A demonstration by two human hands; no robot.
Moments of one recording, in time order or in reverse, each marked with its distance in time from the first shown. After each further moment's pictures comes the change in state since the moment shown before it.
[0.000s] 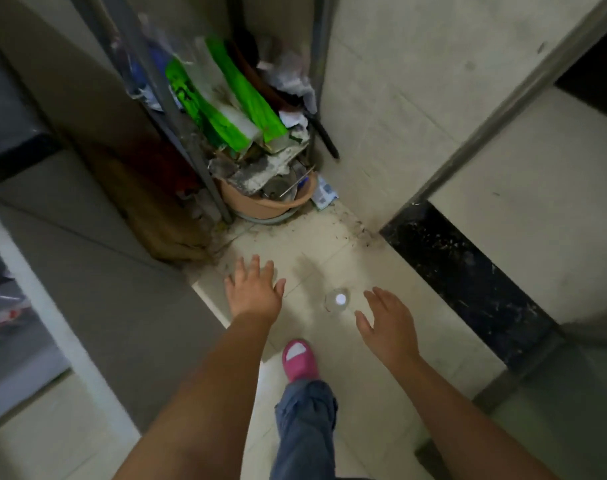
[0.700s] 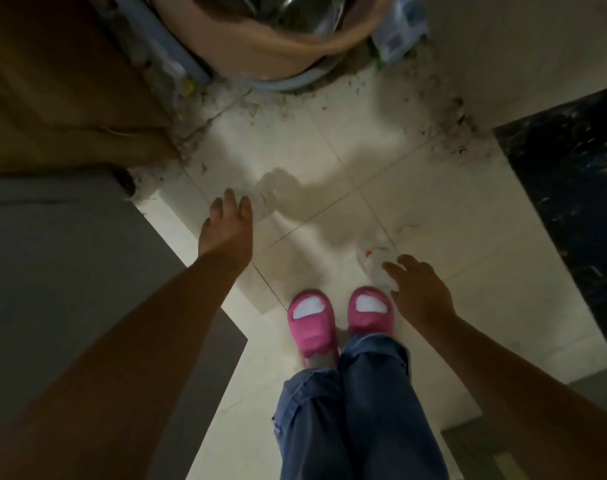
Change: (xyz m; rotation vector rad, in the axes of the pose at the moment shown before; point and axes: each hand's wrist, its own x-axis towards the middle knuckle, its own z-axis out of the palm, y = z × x) left_hand 0.252 -0.064 0.225 0.224 -0.214 -0.070; right_hand 0.191 0.091 0.265 -0.255 -0.640 -0.050
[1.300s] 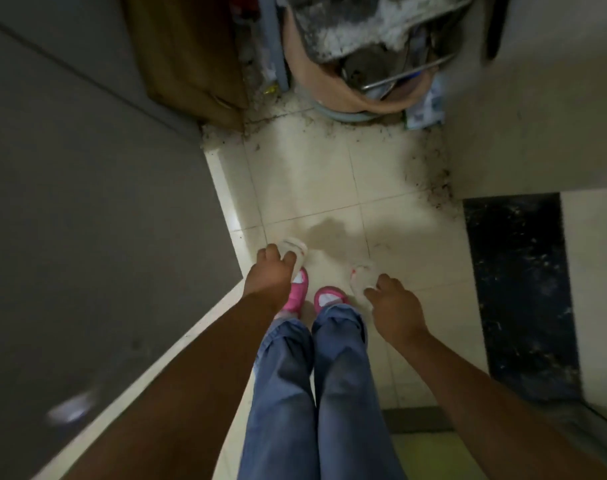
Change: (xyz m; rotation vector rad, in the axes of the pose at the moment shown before) left_hand -0.201 0.046 -0.051 -0.374 -0.148 -0.126; right_hand -0.151 -0.011 -0.097 -0.311 0.052 -0.415
